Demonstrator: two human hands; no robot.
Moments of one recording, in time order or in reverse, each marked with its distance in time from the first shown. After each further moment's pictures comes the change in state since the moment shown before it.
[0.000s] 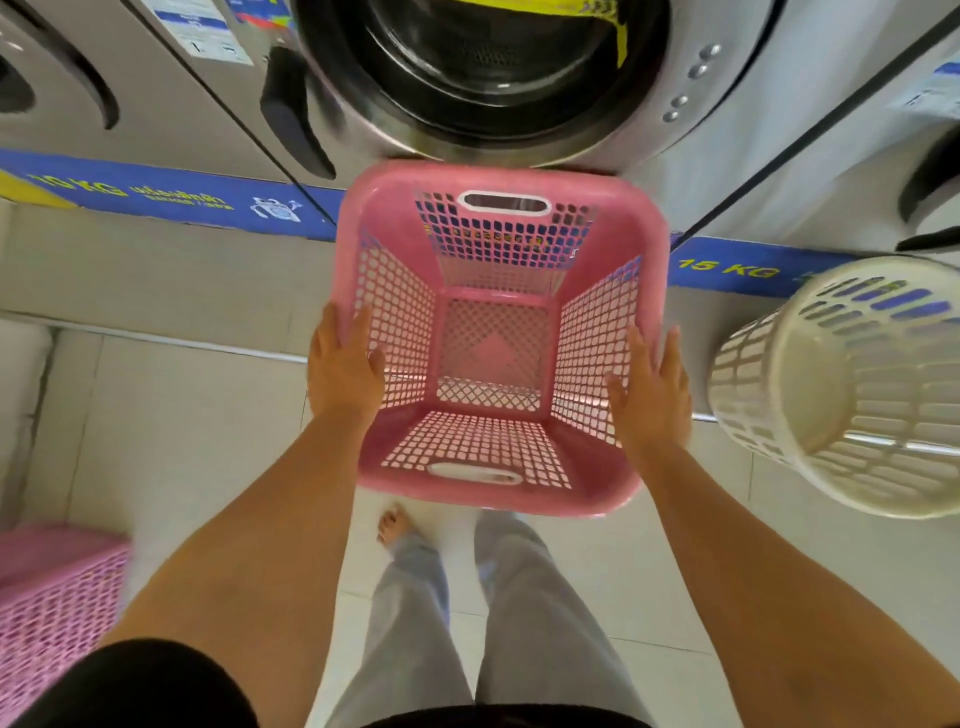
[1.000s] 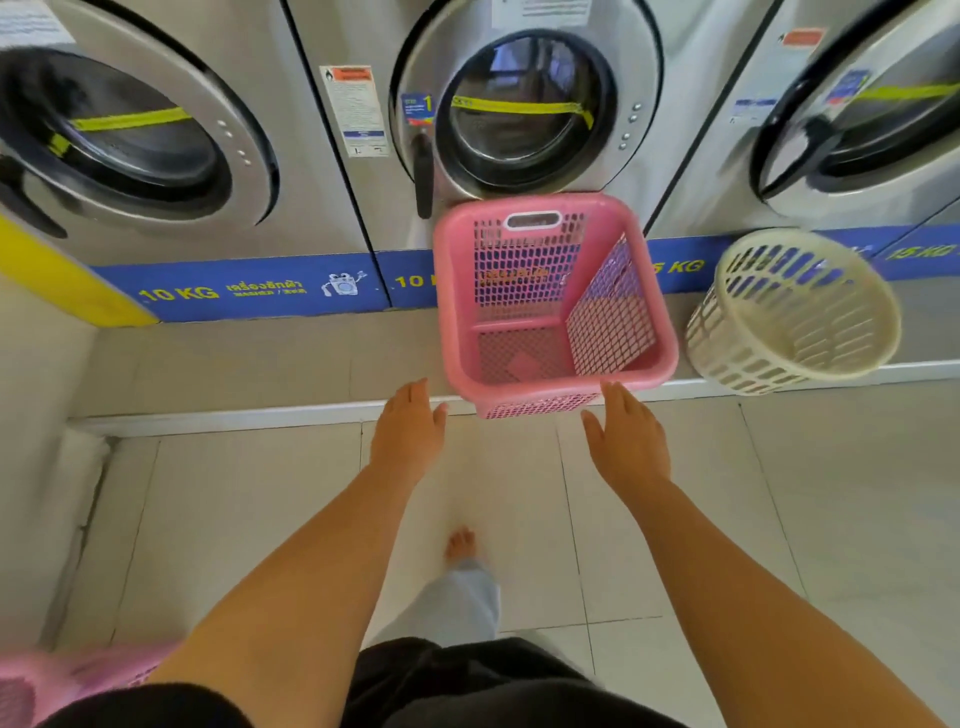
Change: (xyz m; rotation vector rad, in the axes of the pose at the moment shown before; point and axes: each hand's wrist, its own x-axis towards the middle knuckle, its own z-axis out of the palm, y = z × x) left_hand -0.188 -0.166 -0.102 -0.097 -0.157 0.328; right_hand -0.319 -0.128 0.041 0.036 0.141 0.026
